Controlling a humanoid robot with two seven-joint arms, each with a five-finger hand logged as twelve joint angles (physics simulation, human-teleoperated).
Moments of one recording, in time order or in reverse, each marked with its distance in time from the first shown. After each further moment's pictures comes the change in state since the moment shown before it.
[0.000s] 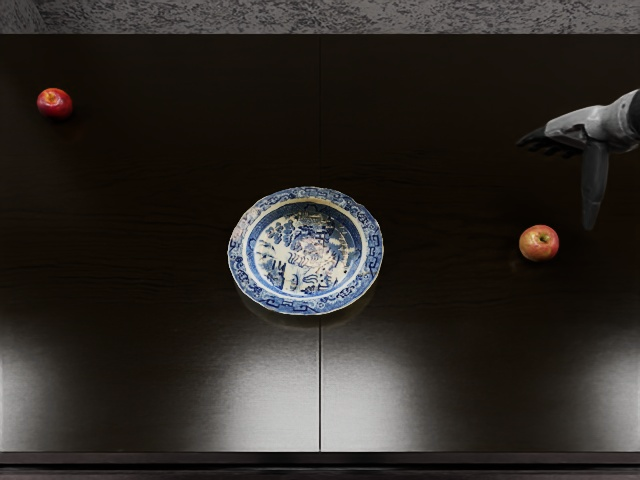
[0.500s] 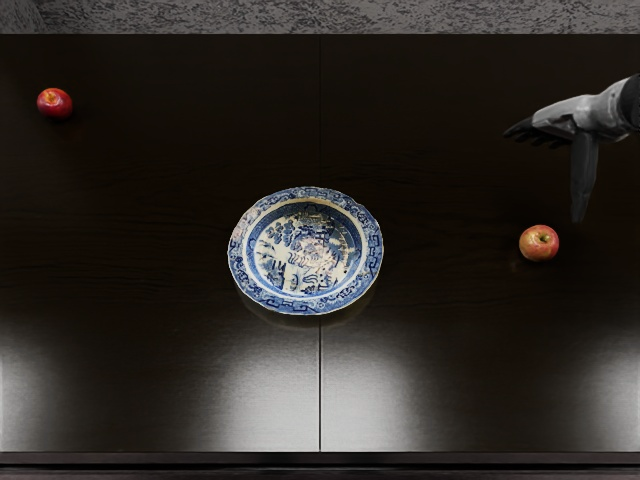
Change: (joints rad) left arm 0.000 0.000 0.000 0.000 0.000 0.000 0.000; right arm 0.017 0.001 0.040 0.059 0.020 0.000 -0.036
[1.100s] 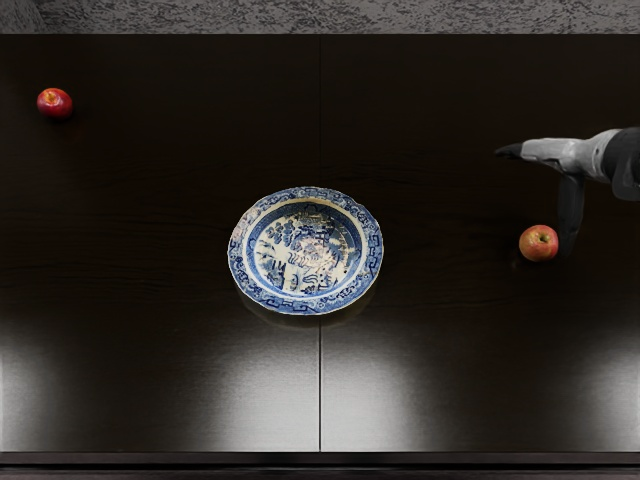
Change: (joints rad) left arm 0.000 0.000 0.000 0.000 0.000 0.000 0.000; right arm -0.163 -0.120 0.013 0.349 -0.194 -0.300 -0.003
